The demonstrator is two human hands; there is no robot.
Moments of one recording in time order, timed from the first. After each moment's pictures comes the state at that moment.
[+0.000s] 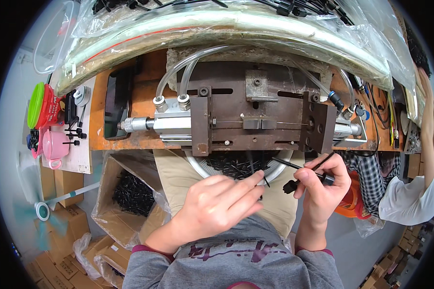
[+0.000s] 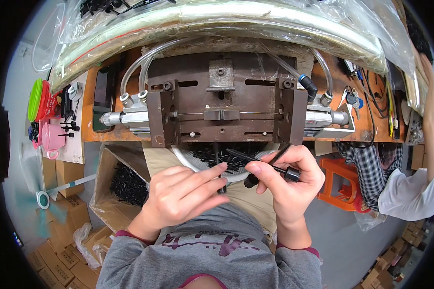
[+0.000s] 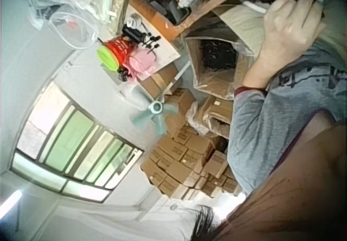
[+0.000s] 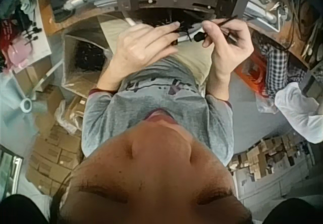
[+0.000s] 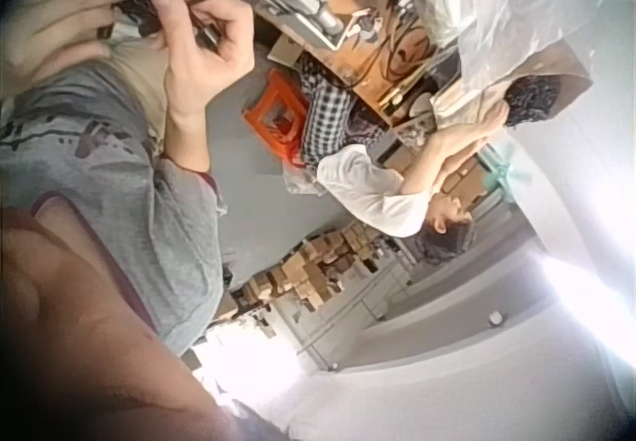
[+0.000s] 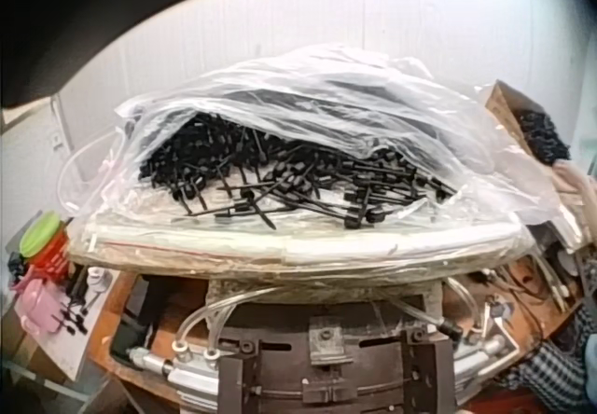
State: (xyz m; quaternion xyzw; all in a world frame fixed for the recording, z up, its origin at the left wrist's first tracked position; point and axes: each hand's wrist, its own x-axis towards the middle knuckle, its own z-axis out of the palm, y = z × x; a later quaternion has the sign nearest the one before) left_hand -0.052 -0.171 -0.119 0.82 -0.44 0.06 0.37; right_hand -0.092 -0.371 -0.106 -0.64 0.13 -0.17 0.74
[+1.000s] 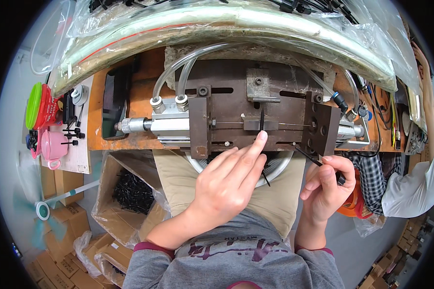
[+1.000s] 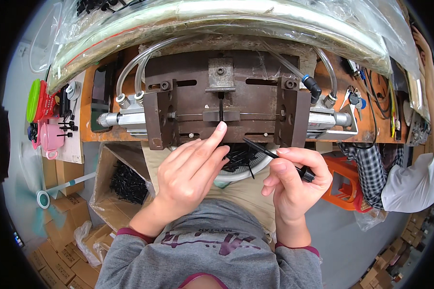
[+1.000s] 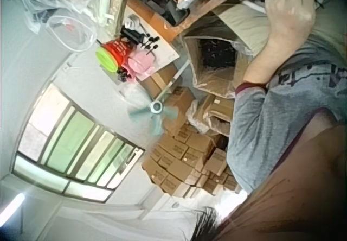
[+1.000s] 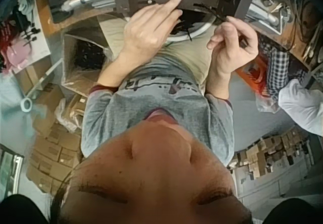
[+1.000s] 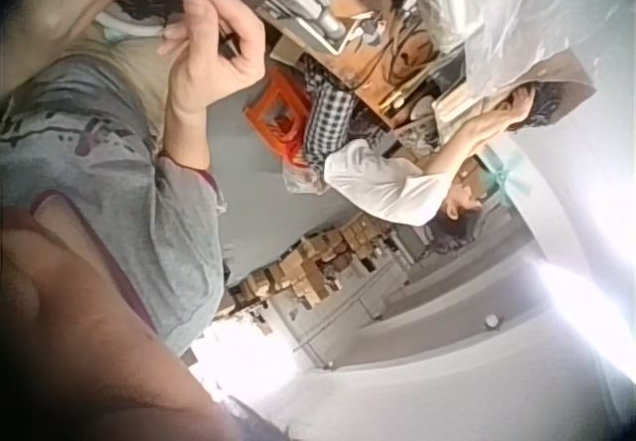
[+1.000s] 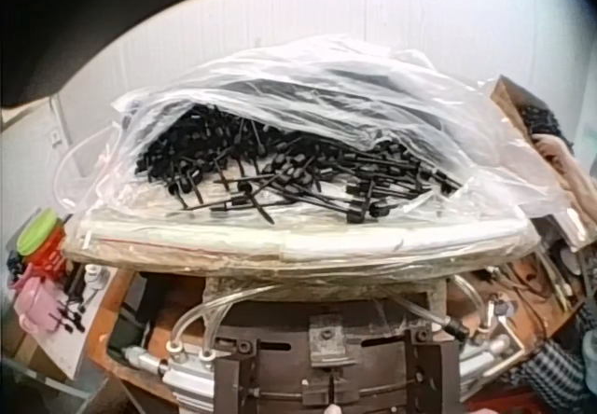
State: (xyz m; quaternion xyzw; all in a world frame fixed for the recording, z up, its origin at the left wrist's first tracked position) left_hand -0.037 -0.198 -0.141 0.85 -0.37 0.18 0.32; right_hand -0.090 -0.380 -0.128 -0.56 0.07 -0.24 0.79
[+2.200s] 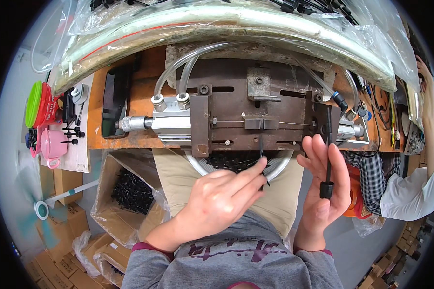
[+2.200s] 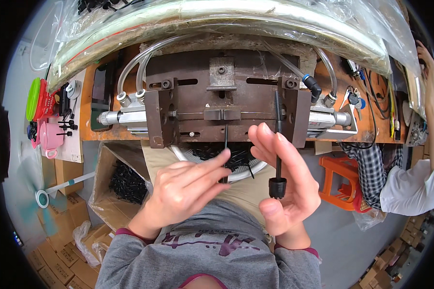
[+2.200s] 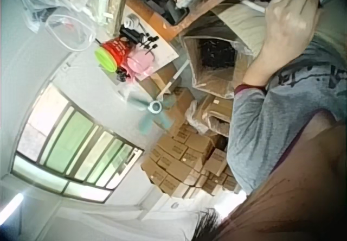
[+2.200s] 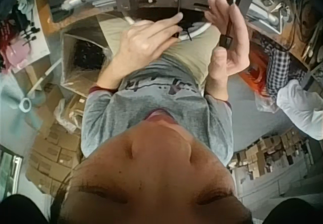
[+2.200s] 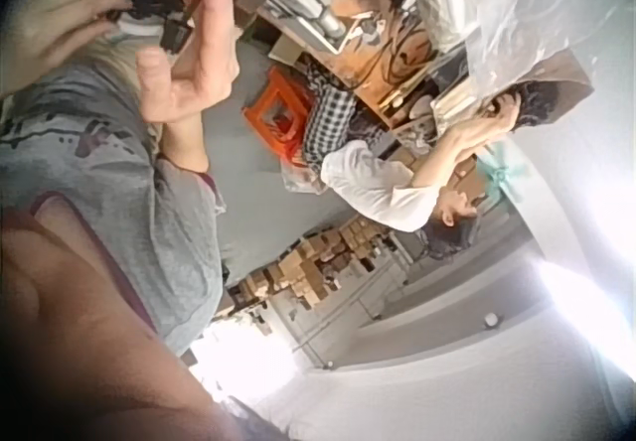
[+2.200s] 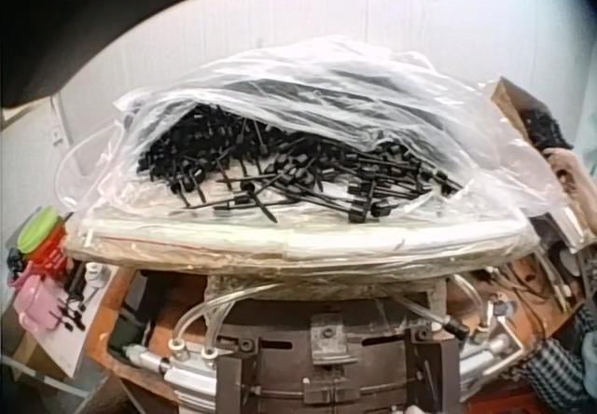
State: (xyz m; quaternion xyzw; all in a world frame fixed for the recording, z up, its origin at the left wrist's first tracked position) left_hand -0.048 -0.179 -0.127 0.83 -0.39 0.03 0.40; right_hand -0.092 -0.367 -0.119 -0.66 -0.05 -0.23 0.71
